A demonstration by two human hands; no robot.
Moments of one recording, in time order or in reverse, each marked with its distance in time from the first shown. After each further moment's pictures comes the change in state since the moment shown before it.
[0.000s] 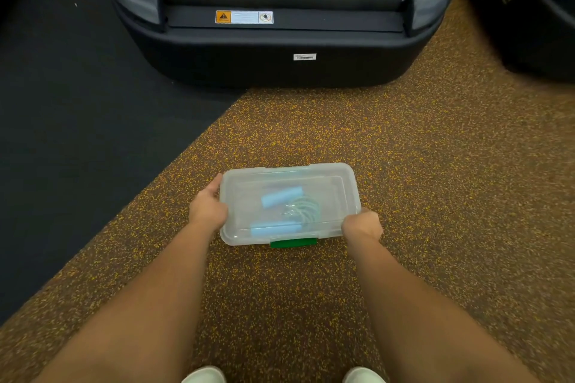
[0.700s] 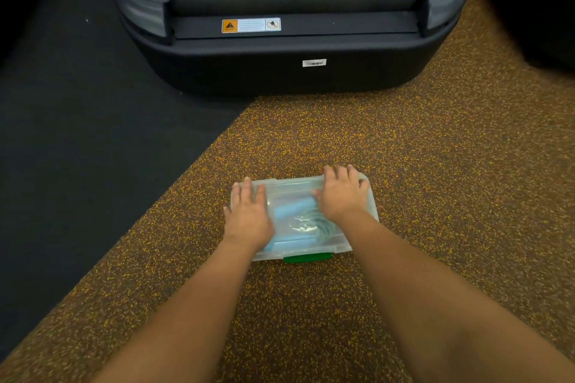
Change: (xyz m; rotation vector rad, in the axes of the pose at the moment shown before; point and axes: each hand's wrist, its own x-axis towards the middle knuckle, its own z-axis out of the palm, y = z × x) left_hand -0.021 0.030 0.029 0.789 -0.087 0.428; right_hand 0.005 -0.075 0.032 -0.819 -0.051 -0.801
